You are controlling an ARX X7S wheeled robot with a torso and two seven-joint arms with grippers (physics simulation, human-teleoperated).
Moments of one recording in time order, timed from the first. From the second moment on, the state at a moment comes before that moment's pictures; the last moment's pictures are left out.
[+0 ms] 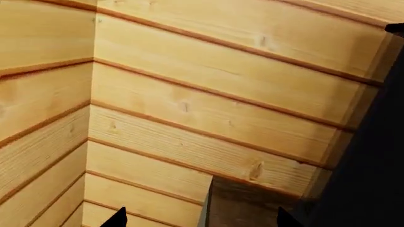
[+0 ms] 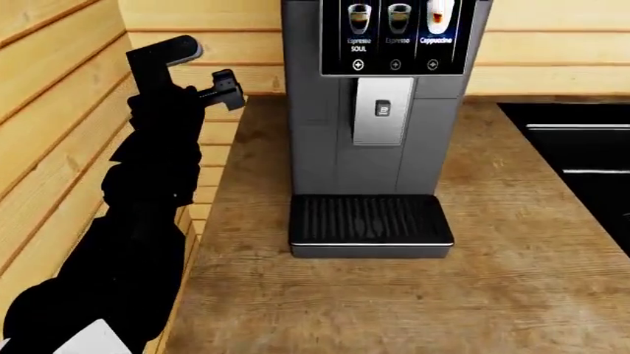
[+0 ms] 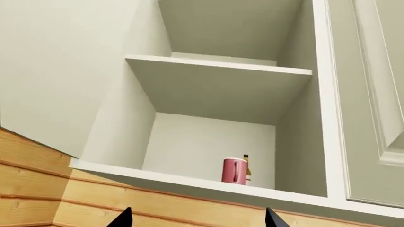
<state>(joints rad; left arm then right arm) -1.38 -0.04 -0.24 -1.30 -0.01 -0.08 -0.03 1.85 0.86 -0.49 -1.00 2.02 0.70 1.54</state>
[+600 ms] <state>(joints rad) -1.38 -0.04 -0.25 -1.31 0.00 -0.08 -0.02 2.14 0.87 -0.66 -0.91 2.10 0.66 1.54</state>
